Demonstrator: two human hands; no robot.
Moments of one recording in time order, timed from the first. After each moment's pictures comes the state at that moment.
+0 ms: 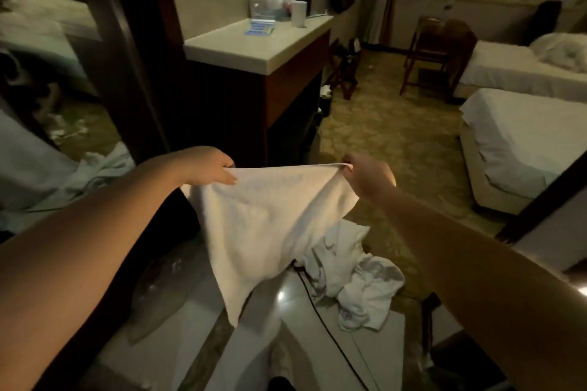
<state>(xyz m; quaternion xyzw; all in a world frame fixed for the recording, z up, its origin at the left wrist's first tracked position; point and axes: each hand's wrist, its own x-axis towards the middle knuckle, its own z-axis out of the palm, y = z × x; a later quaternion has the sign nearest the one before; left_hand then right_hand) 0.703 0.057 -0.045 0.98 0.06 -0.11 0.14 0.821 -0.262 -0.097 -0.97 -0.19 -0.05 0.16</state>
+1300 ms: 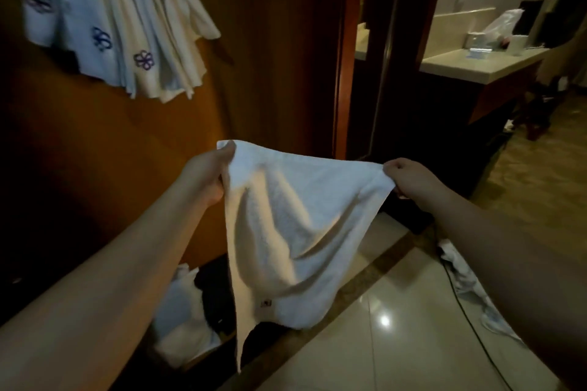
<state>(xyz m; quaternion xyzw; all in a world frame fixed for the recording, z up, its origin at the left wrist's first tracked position) -0.088 0.119 0.032 0.48 0.39 0.34 0.71 0.214 -0.087 -0.031 -0.82 -0.34 0.17 0.44</state>
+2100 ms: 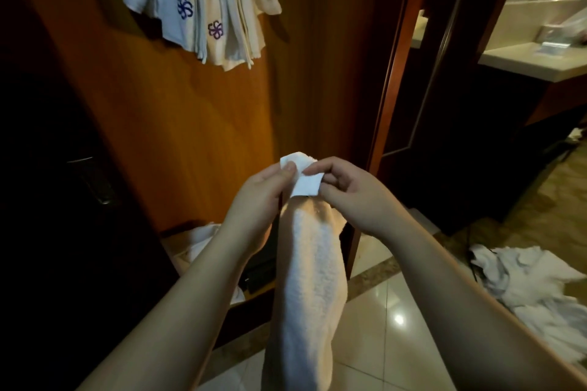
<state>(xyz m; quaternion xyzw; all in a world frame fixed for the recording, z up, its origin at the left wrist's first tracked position) -0.180 -0.027 0.007 0.63 0.30 0.33 0.64 -0.027 -0.110 0.018 -0.65 -0.60 0.21 0.41</state>
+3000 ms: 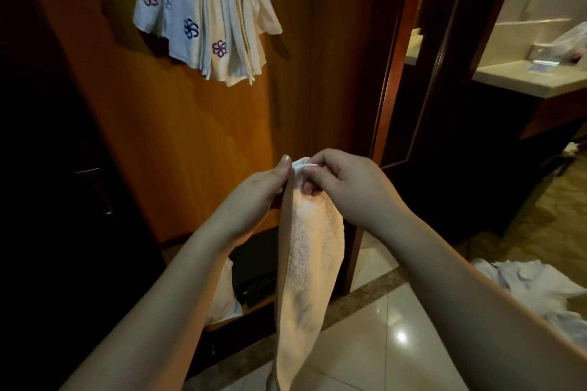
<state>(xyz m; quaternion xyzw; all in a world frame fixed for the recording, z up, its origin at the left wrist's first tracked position) -0.195 -0.025 0.042 0.75 0.23 0.24 0.58 -0.037 -0.113 0.056 -0.67 -0.63 0.06 0.38</state>
